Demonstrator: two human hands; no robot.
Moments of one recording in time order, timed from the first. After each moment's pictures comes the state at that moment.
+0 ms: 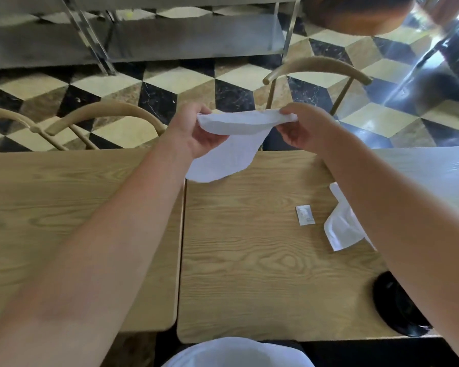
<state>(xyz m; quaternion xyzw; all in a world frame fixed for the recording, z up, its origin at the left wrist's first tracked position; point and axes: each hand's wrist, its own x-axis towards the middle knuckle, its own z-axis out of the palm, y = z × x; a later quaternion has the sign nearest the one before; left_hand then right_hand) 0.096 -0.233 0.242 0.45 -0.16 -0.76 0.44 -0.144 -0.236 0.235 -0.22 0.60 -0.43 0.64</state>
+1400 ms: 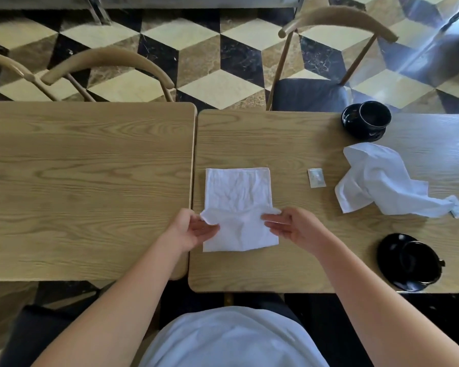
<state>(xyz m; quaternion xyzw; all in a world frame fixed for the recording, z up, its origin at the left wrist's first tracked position) 0.180 -0.013 0.042 0.62 0.05 -0.74 0.28 -0.102 -0.002 0.069 -0.10 0.63 -0.27 0.72</state>
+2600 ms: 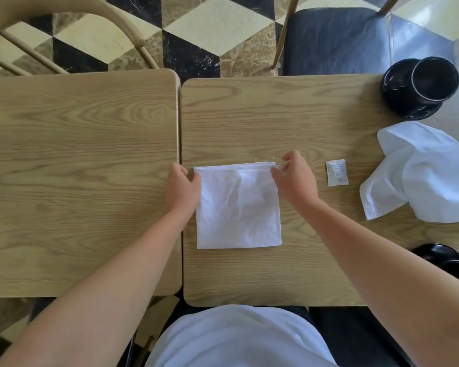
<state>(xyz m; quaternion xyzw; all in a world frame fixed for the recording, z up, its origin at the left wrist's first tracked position) 0.151 -0.134 -0.032 0.83 -0.41 -0.36 0.13 -0.107 -0.139 -0.030 -0.50 0.78 -0.09 0.37</state>
